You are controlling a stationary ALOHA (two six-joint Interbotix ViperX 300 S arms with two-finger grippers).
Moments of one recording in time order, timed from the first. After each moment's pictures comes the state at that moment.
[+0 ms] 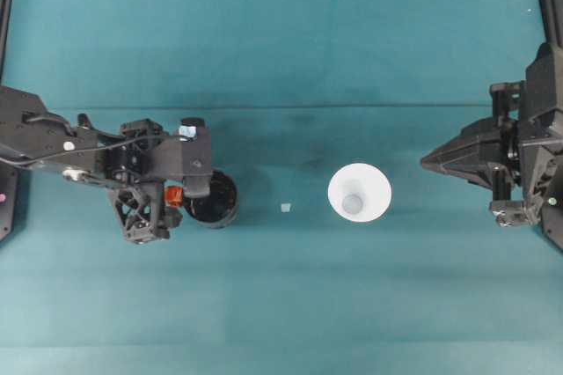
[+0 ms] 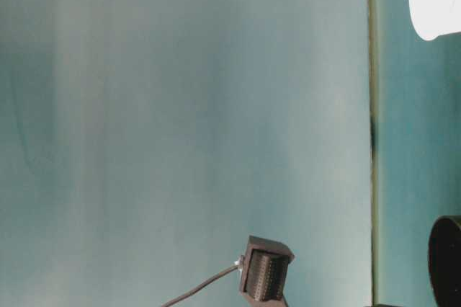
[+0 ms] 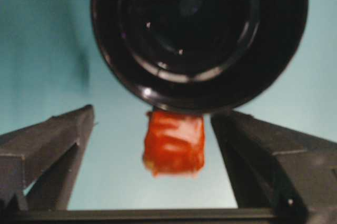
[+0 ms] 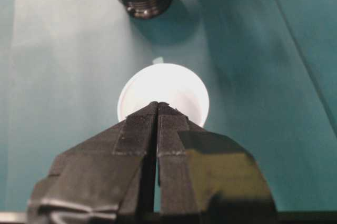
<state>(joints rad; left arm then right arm) 0.03 -0.05 0.81 0.02 0.41 -0.08 -0.06 -0.79 1.12 0.10 0.17 0.14</state>
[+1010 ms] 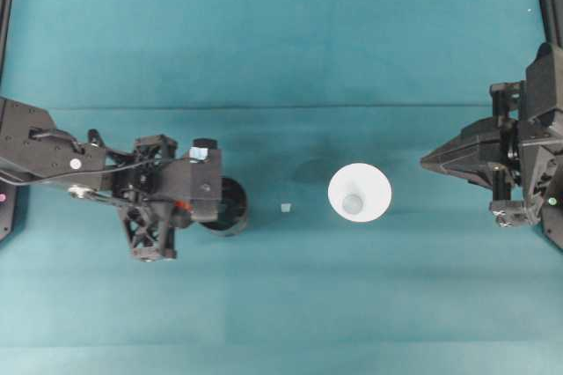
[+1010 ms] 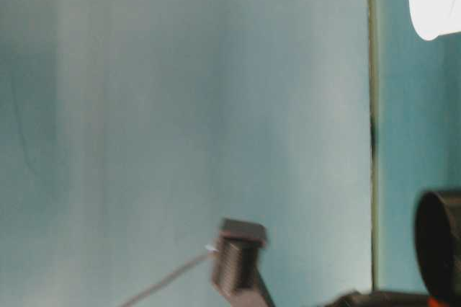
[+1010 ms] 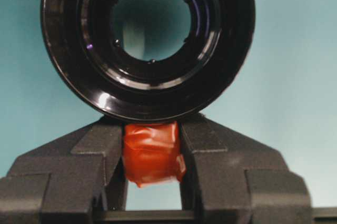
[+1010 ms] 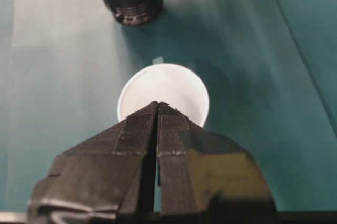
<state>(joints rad) -0.04 -0.05 0.72 0.02 0.41 -0.08 -0.06 -0.79 1.11 0.10 0.17 0.14</state>
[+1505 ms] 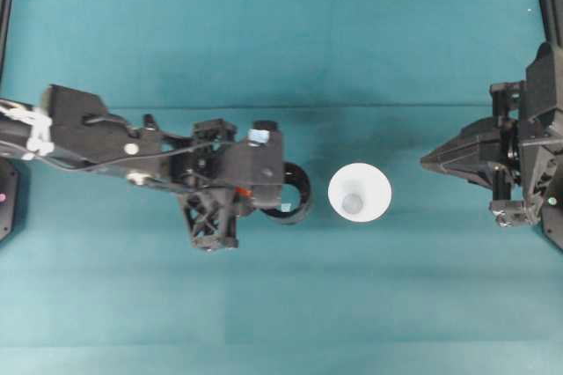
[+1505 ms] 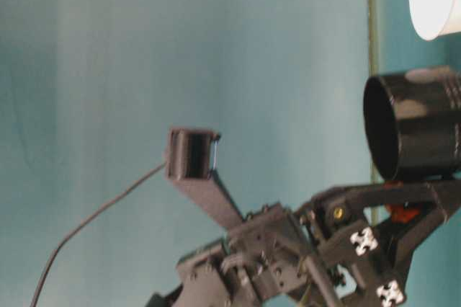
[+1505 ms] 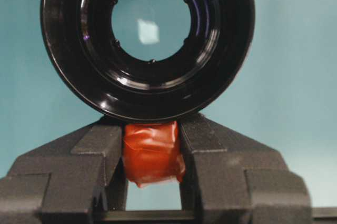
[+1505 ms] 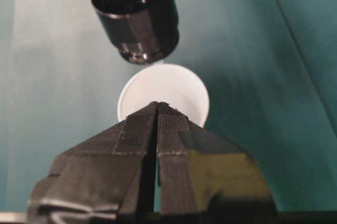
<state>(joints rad) -0.01 0.10 0.47 0.02 0.46 -0.01 -0.06 -0.79 1.11 0.10 0.17 0.14</state>
